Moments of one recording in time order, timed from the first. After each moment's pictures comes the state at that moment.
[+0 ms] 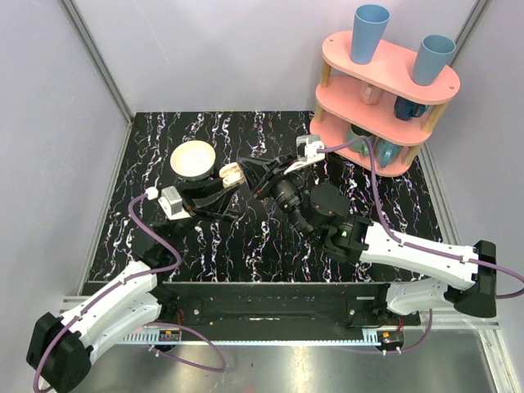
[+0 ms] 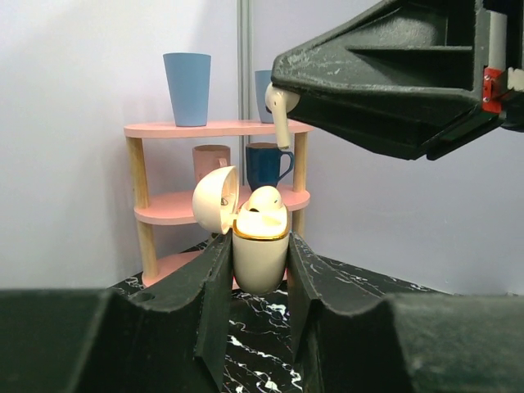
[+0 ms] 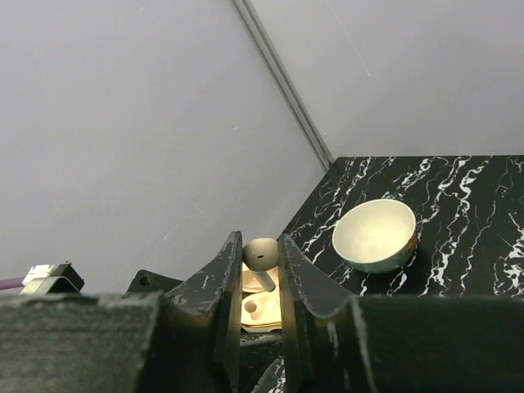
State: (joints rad) left arm -0.58 0.74 0.38 0.96 0.32 -0.22; right arm 1.22 1.25 1.18 0.36 0.60 0.40
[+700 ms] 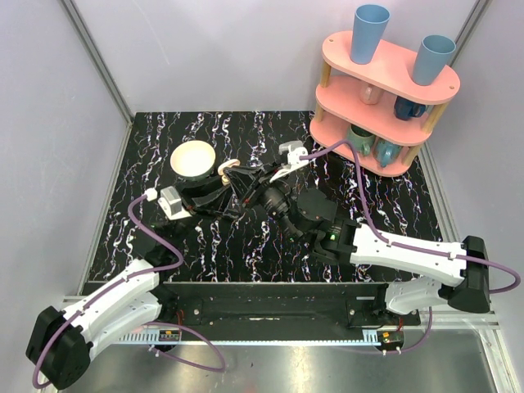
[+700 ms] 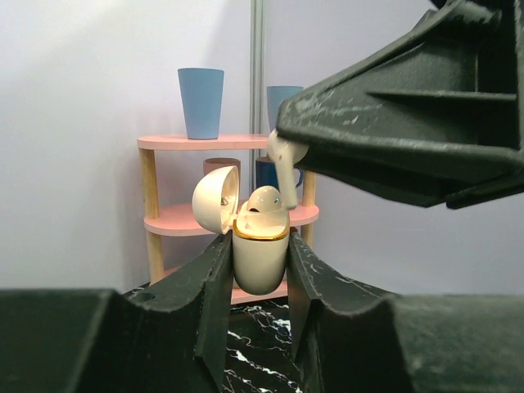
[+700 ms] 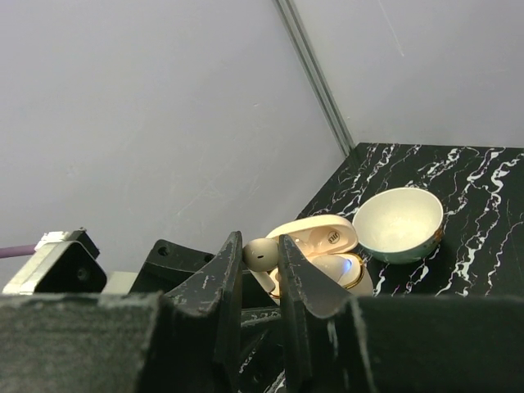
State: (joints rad) left arm -0.61 0.78 0.36 1.05 0.26 -0.21; right arm 1.26 1.31 1.18 0.41 0.56 0.38
